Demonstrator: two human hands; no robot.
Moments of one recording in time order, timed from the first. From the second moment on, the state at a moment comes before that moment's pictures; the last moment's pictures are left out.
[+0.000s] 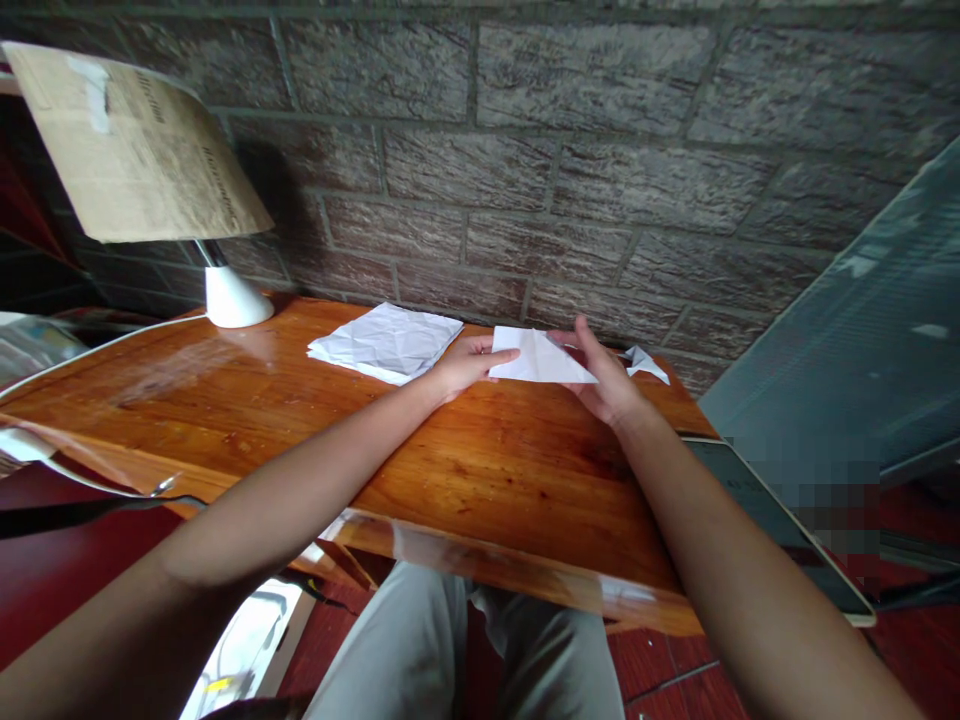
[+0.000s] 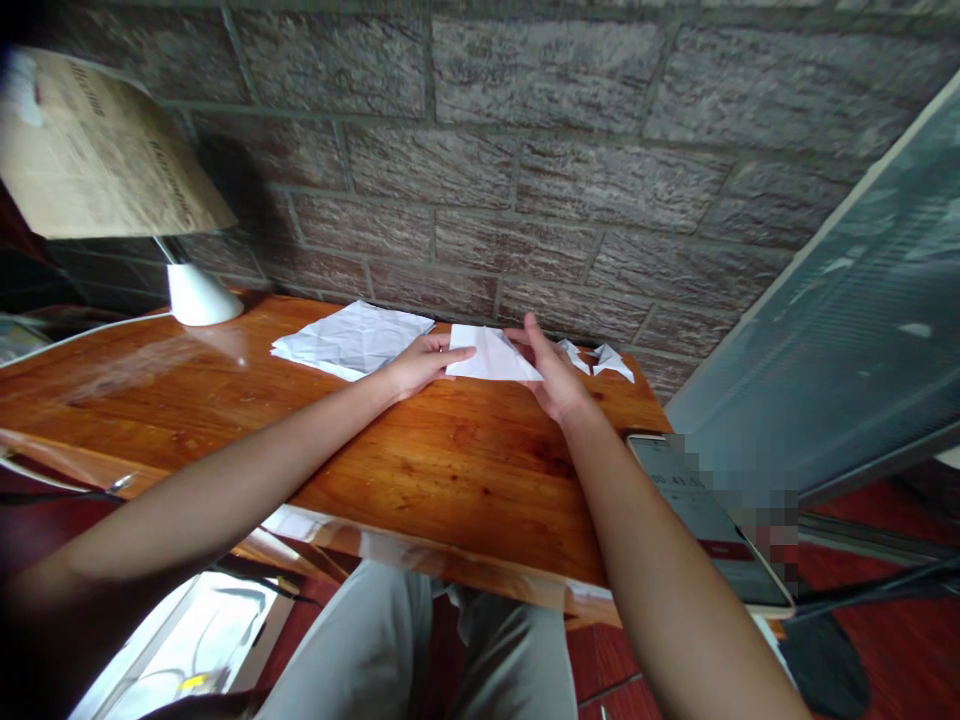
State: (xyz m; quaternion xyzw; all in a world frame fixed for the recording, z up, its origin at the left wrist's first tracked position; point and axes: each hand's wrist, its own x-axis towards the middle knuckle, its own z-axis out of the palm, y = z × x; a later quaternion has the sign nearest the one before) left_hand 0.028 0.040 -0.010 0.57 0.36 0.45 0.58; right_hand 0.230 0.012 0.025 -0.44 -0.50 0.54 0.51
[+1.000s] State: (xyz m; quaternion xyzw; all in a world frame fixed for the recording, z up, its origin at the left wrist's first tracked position) left_hand 0.032 0.034 -0.007 0.68 0.29 0.43 0.52; right_hand 0.219 0.014 0.008 -0.44 -0.59 0.41 0.55
